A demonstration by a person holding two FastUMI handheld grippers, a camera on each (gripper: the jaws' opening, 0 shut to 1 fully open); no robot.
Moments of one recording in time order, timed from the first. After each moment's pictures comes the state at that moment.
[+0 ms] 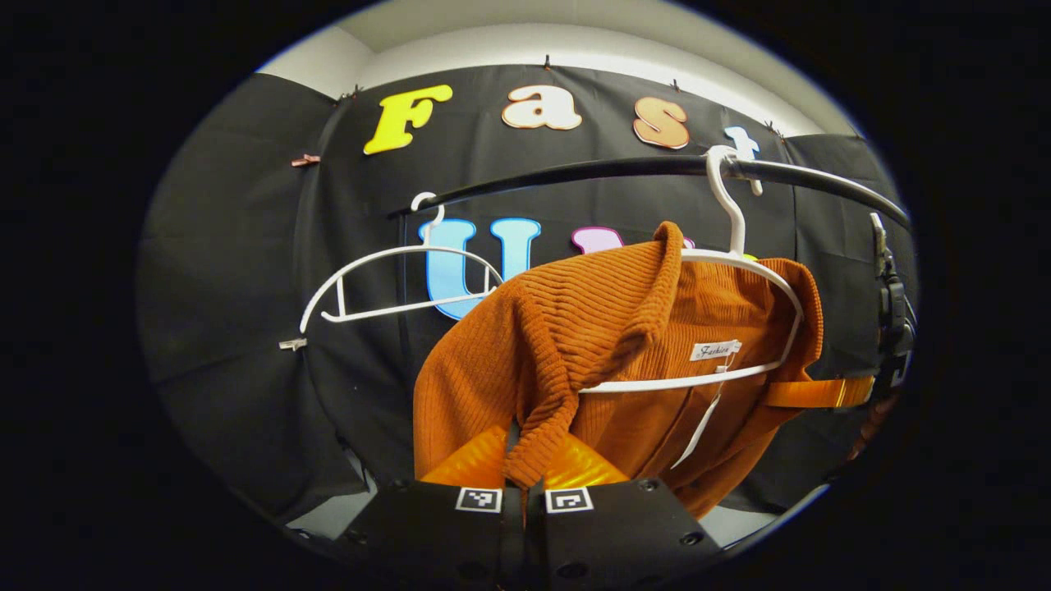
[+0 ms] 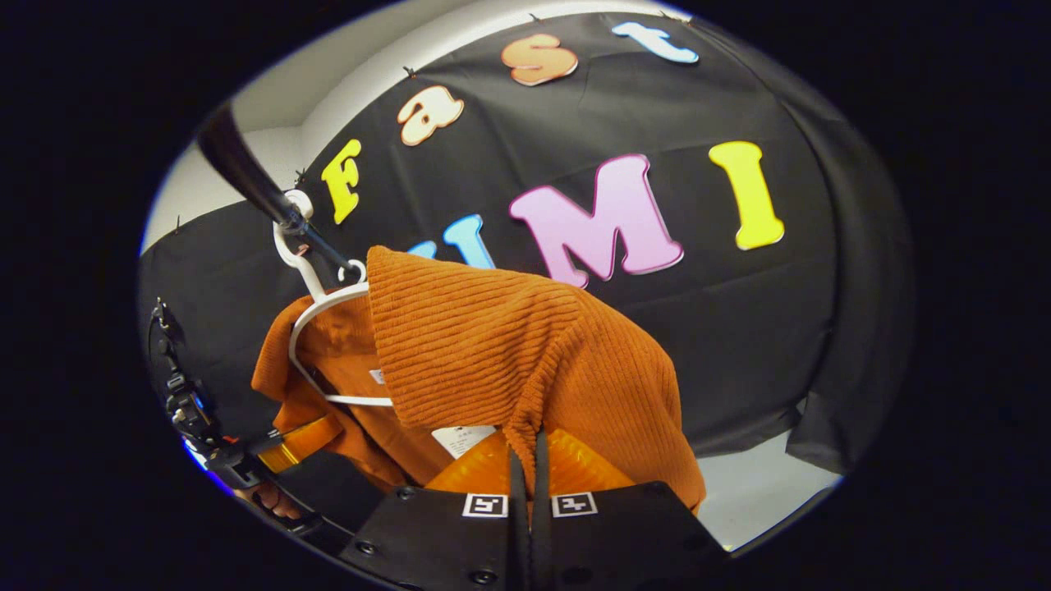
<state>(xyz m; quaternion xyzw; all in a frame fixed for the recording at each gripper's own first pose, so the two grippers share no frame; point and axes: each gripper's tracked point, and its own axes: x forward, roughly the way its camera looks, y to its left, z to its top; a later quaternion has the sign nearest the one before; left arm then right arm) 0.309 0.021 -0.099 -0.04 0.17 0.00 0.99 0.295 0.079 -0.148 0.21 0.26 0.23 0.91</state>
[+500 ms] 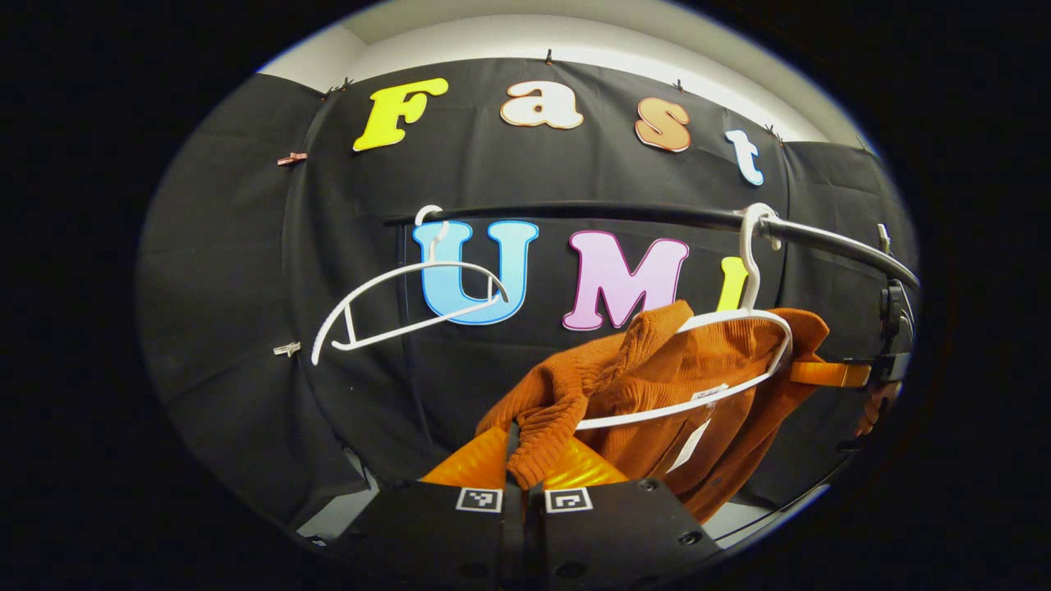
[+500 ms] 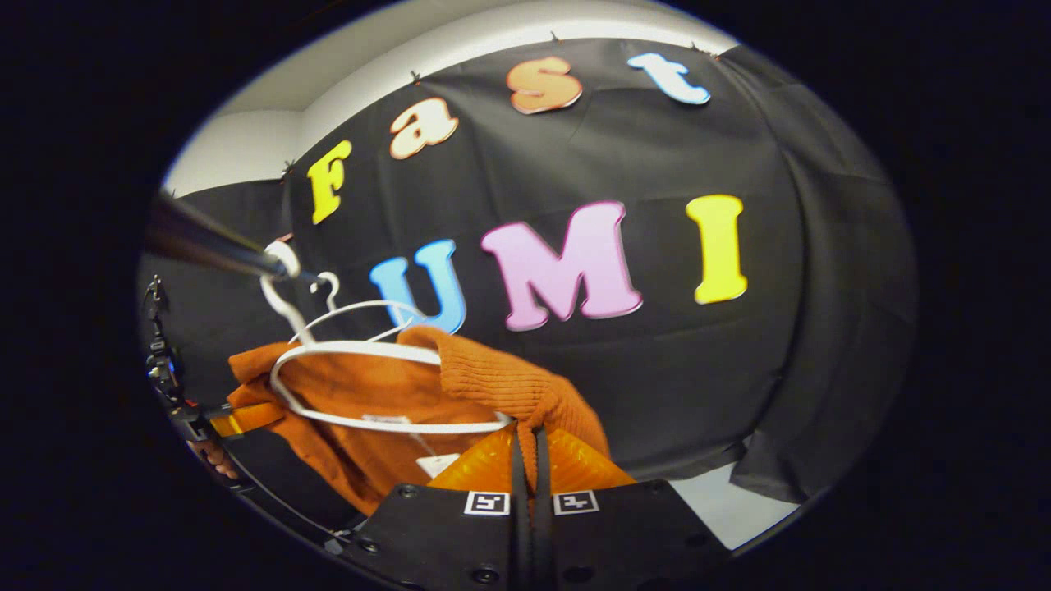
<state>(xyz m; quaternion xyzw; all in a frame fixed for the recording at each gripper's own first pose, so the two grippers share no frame) 0.317 0.058 -0.052 -0.04 0.17 -0.01 0.99 0.344 -0.012 -0.080 0.14 0.14 0.11 0.97</state>
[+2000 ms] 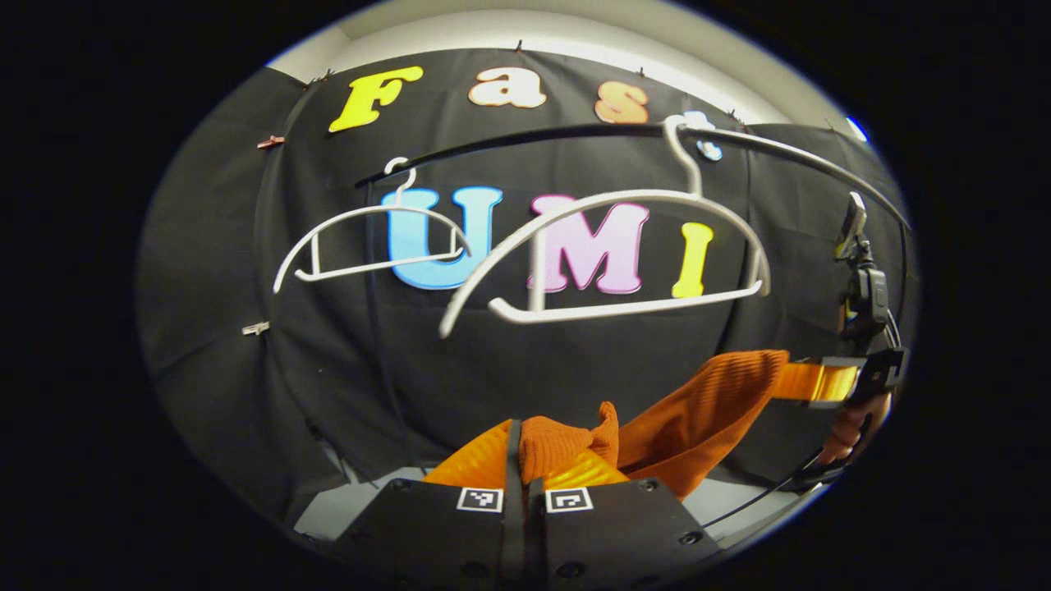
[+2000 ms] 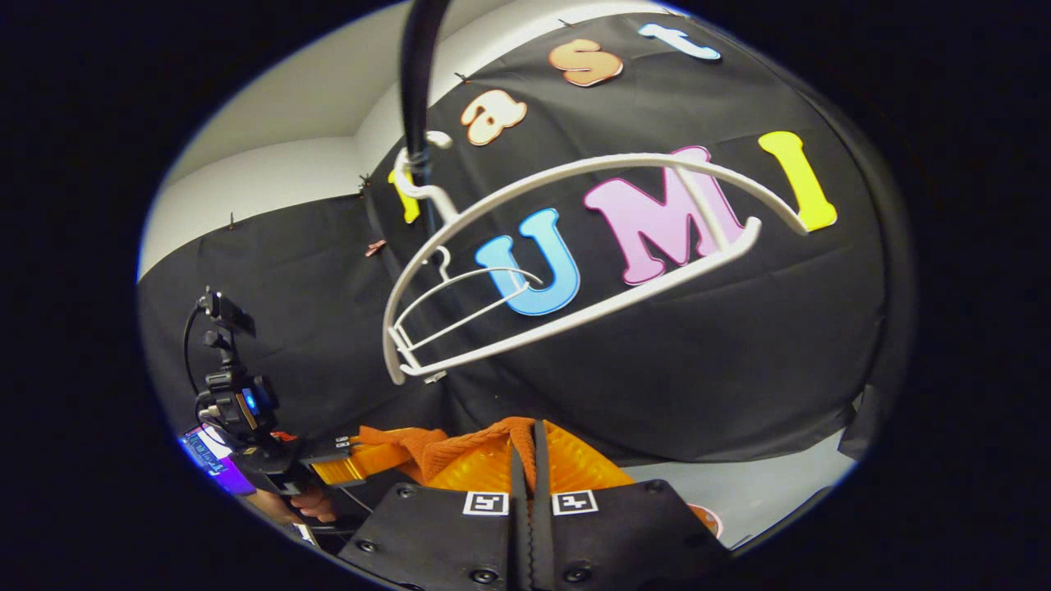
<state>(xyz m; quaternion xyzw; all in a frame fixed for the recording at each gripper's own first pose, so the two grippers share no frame) 0.271 0.002 -0.134 -0.04 0.16 -0.10 0.98 0.232 0.158 -0.127 0.25 0.17 0.33 0.89</state>
